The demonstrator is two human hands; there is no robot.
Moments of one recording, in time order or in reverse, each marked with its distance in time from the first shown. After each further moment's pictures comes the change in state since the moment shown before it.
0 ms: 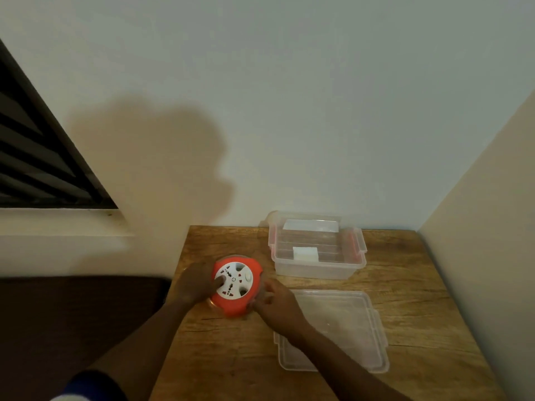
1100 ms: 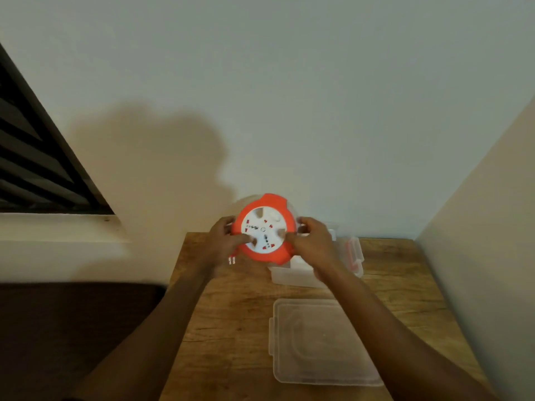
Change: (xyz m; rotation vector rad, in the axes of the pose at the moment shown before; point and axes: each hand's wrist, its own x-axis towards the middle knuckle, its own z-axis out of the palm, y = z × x) left_hand -0.002 0.111 -0.074 -1.180 0.090 0.029; right_hand 0.055 -0.069 -0.111 0.127 0.373 -0.006
